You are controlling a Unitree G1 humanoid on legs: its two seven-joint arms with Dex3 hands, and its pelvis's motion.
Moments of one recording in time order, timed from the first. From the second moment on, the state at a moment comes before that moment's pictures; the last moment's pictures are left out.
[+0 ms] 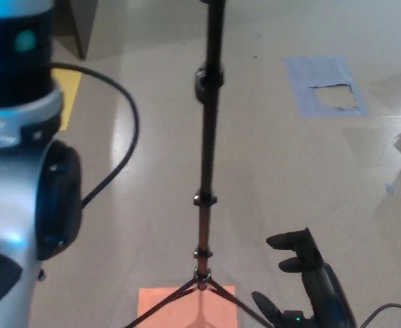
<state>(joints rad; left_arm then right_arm) -1.43 0.29 0.16 0.04 -0.33 0.72 0.23 -0.20 -0.09 0.16 0.78 -0.38 -0.51 -0.28</state>
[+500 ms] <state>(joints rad) -0.82 0.22 0.24 -0.40 -0.37 0.77 0.22 -0.18 -0.13 0.13 0.73 -0.36 -0.52 -0.26</state>
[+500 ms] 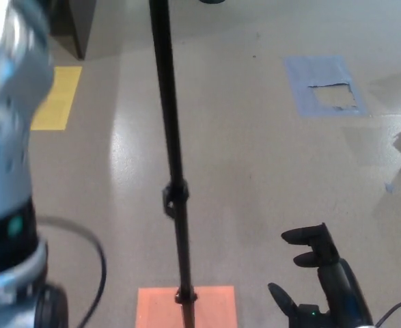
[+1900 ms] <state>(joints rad) 0.32 0.29 0.15 -0.72 -0.33 0.61 0.09 -0.04 -0.22 0.10 0.54 -0.30 -0.56 -0.16</state>
